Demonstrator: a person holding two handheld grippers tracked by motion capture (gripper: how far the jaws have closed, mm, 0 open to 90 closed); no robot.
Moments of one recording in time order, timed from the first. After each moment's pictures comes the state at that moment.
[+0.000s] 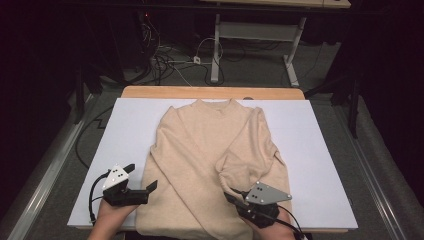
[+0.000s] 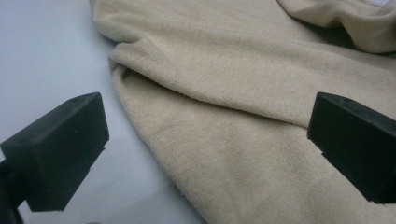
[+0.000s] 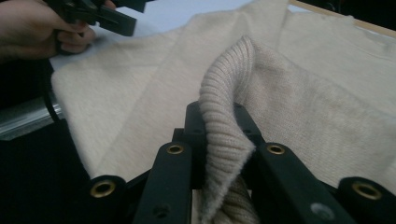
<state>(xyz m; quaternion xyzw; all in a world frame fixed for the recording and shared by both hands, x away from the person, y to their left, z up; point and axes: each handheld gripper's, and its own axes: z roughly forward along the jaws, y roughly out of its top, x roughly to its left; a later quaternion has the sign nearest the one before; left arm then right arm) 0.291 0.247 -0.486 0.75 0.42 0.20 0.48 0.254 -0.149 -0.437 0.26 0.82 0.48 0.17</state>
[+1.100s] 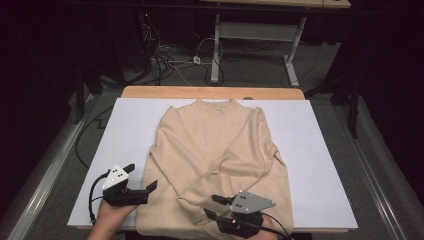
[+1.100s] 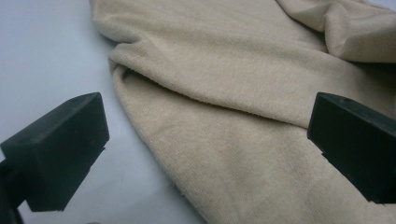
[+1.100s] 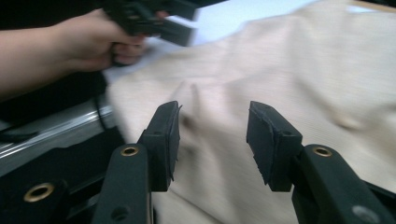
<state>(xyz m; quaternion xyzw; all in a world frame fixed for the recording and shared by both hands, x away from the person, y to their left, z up) 0.291 0.247 -0.485 0.75 0.42 0.20 0.48 0.238 -0.123 -0.442 0.24 0.82 0.51 0.12</state>
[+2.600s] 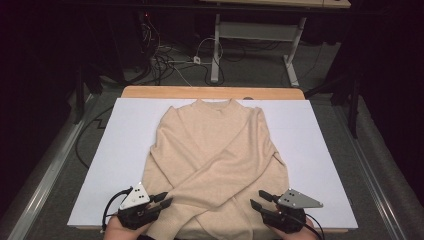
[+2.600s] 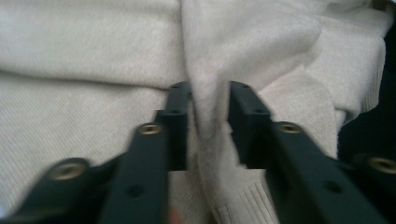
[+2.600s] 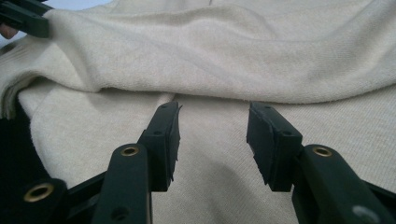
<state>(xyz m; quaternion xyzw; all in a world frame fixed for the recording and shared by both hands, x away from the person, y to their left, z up) 0.245 0.197 -0.473 0.82 0.33 0.13 0.45 0.250 -0.226 -0.474 0.36 0.79 0.47 0.17</state>
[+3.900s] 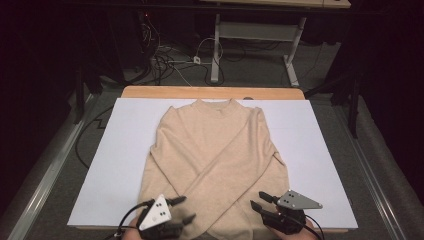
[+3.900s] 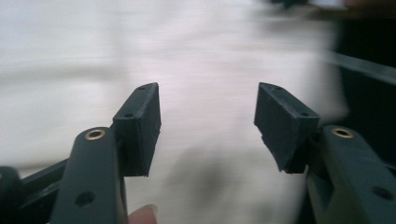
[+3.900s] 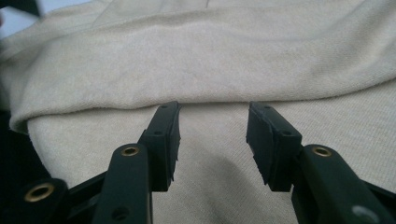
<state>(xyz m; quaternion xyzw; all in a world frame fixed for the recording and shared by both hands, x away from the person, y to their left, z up) 0.238 0.158 -0.471 0.83 0.28 0.15 0.46 0.248 -0.226 -0.477 0.36 0.79 0.47 0.17</state>
